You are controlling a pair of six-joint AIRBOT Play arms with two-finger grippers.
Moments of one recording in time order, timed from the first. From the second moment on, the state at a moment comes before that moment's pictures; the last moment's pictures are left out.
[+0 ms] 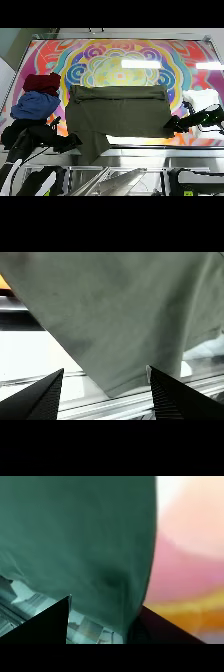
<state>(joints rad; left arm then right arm) 0.06 -0.86 0.35 -2.12 1.23 1.56 -0.43 -1.54 0.83 -0.98 1.35 1.07</state>
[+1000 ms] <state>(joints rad) 0.06 -1.06 0.57 -2.24 1.16 1.75 -0.40 -1.54 0.86 -0.98 1.34 1.02</state>
